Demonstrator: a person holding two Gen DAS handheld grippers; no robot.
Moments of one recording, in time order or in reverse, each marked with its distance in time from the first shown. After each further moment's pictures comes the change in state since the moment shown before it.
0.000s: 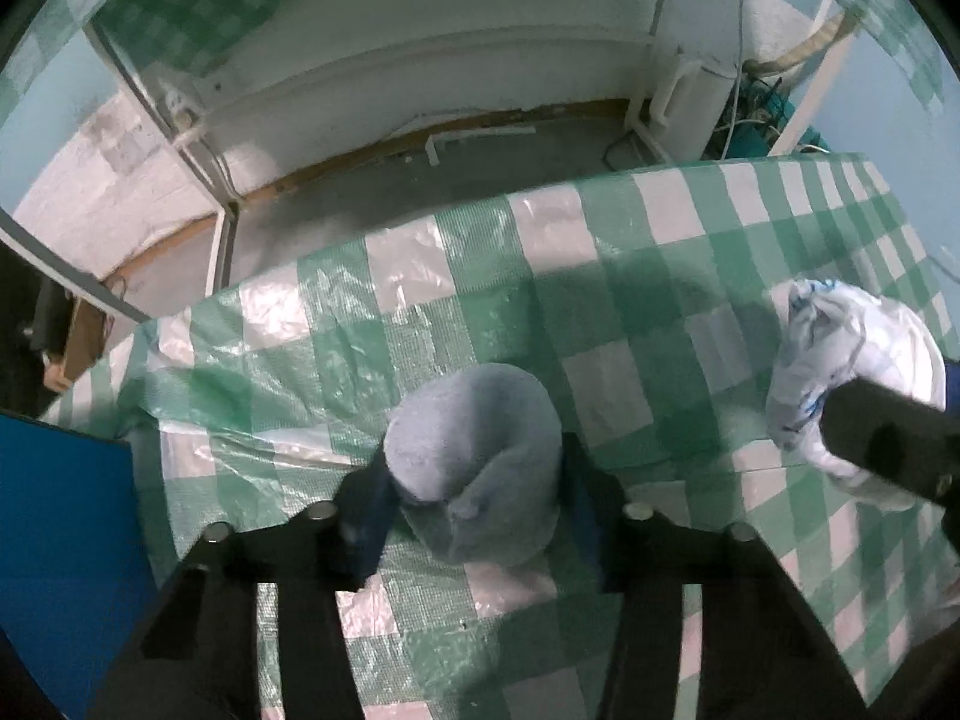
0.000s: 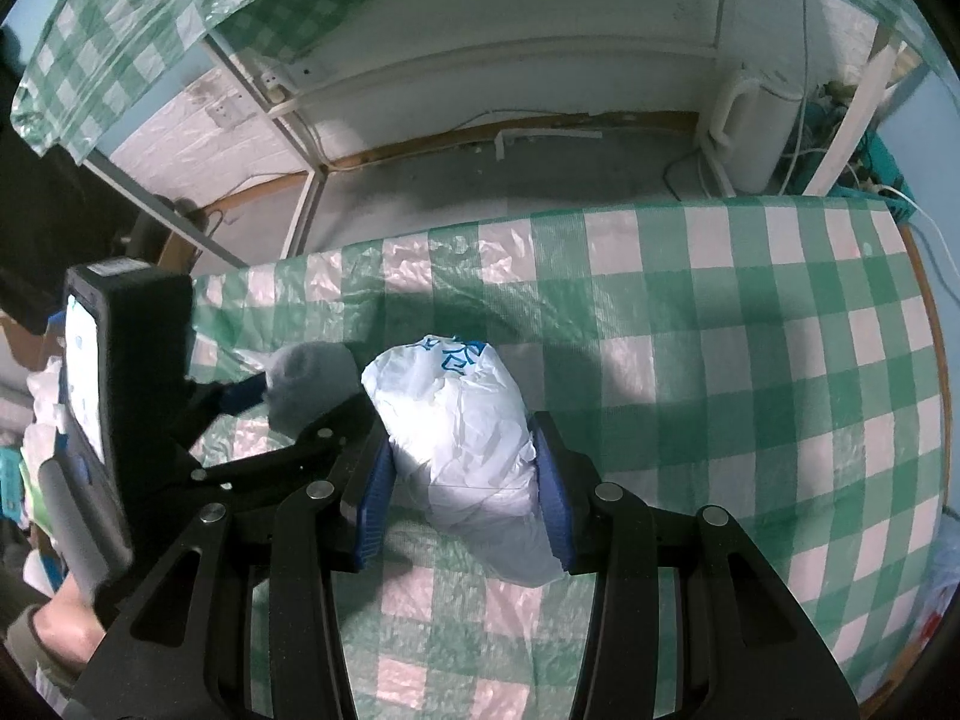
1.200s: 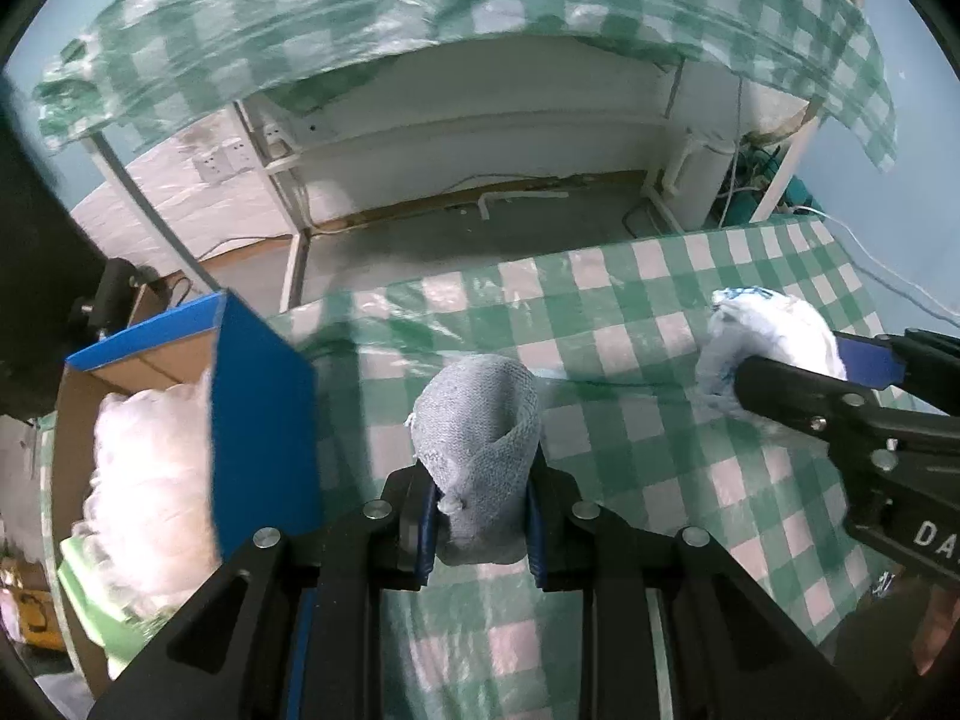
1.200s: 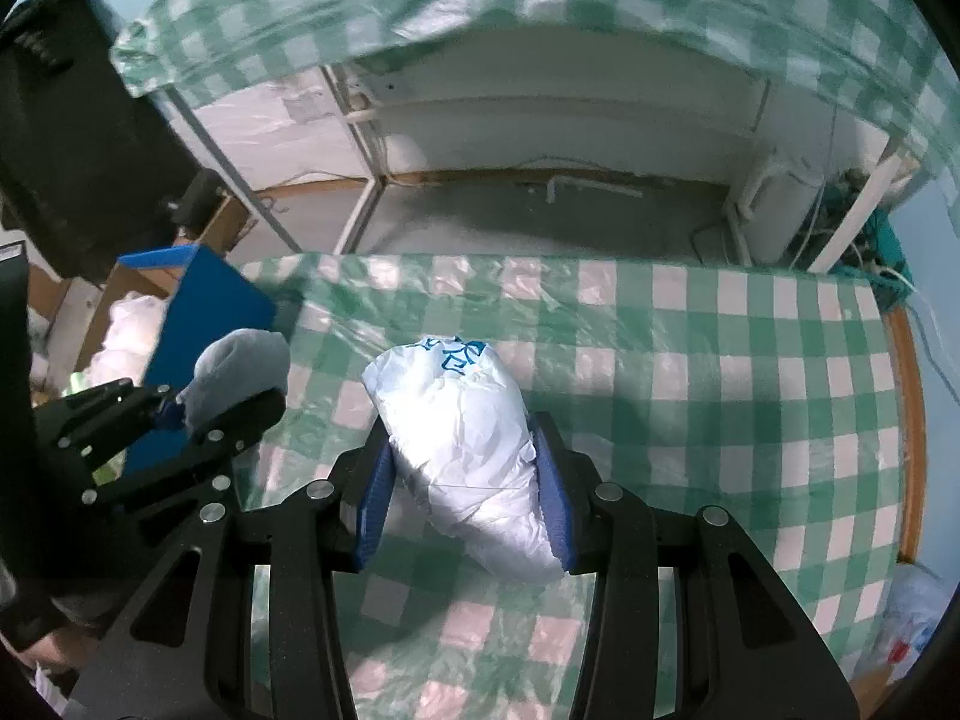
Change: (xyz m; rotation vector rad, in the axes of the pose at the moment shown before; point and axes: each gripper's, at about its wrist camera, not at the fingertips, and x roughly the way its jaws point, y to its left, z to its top) left arm -0.133 0.049 -0.057 -0.086 -0.130 0.039; right arm -0.067 0.075 -0.033 -0.166 -0.088 0.001
